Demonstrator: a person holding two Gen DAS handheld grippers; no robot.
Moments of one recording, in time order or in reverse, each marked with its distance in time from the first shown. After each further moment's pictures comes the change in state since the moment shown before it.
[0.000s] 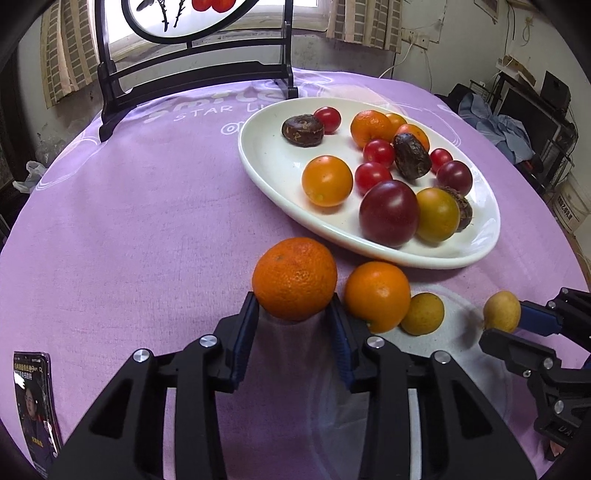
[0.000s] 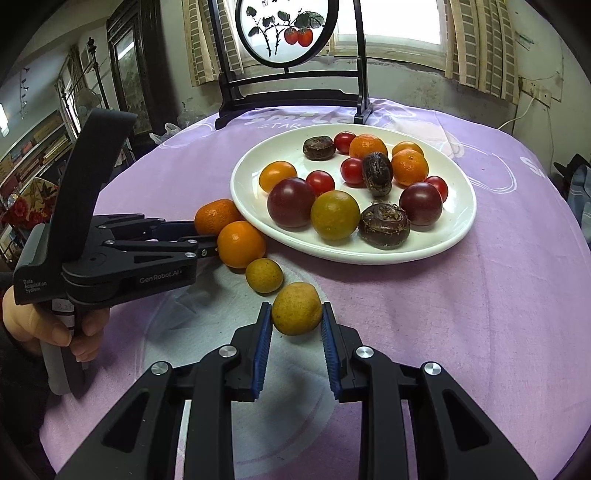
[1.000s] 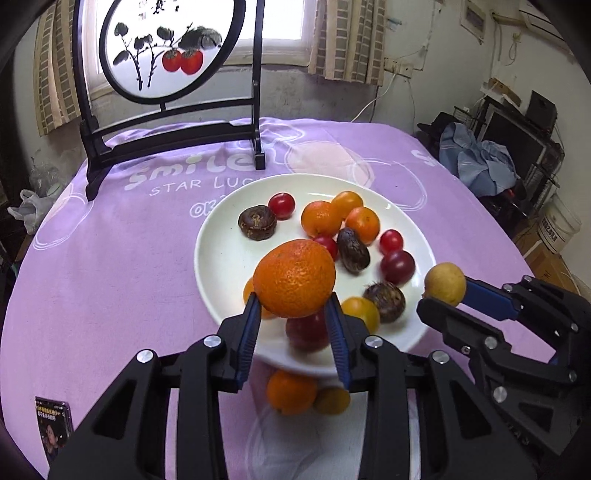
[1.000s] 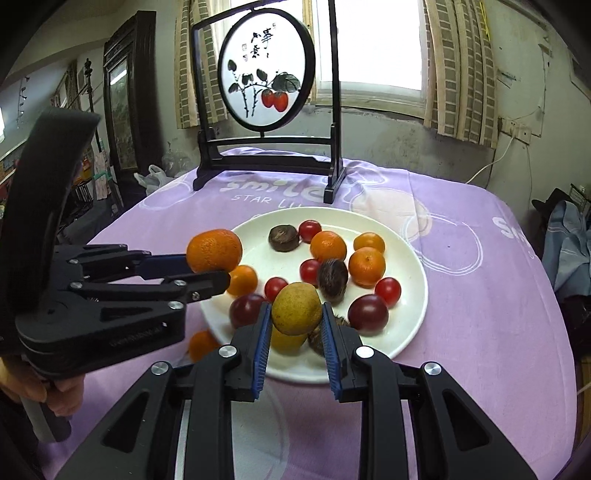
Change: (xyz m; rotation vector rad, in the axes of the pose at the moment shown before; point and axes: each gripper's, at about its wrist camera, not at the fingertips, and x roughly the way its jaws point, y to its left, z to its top) left arm -0.036 -0.042 0.074 -0.008 -0.081 -0.038; right arm -0.020 -0.032 0.072 0.002 -0.164 -0.093
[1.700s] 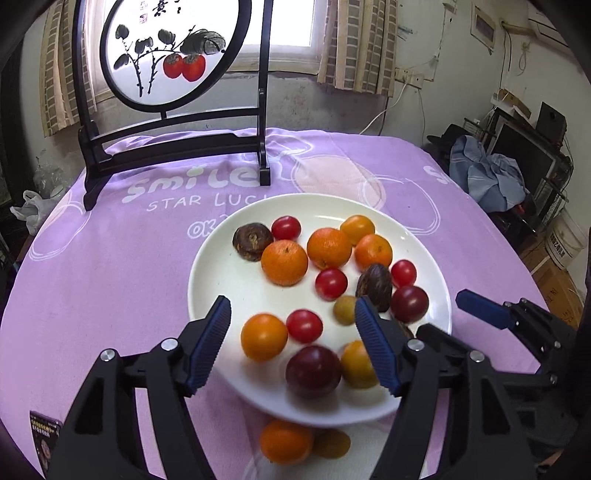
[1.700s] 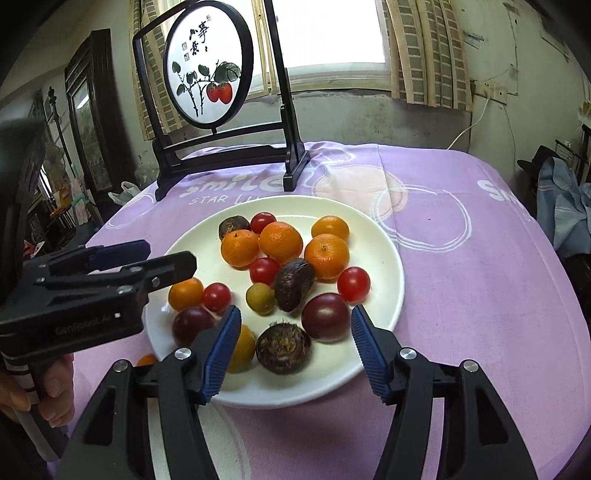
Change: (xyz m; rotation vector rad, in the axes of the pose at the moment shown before) left arm 0.013 -0.001 0.015 -0.022 -0.048 0.018; right arm 0.024 -0.038 -0.009 0.138 0.028 -0.018
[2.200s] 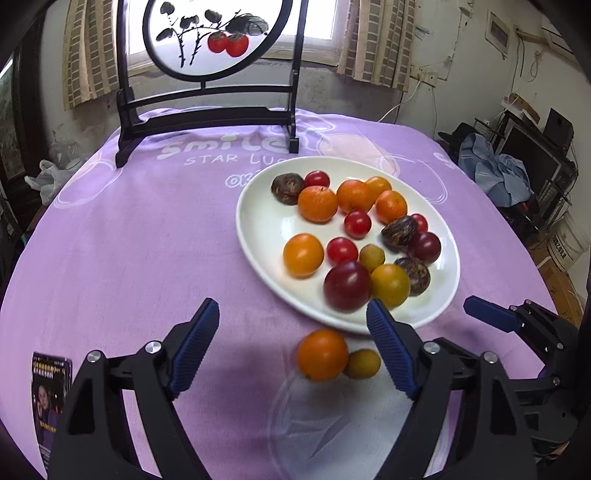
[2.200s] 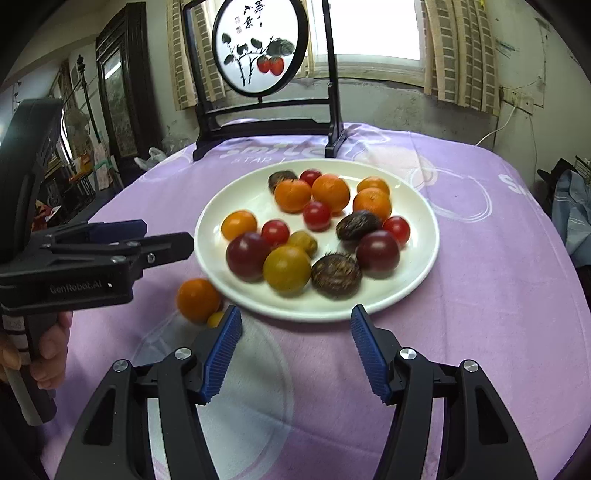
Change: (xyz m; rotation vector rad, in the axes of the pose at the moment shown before) left arm -0.035 0.031 -0.060 -0.062 0.035 0.024; right arm -0.019 0.037 -0.047 -0.116 0.074 0.056
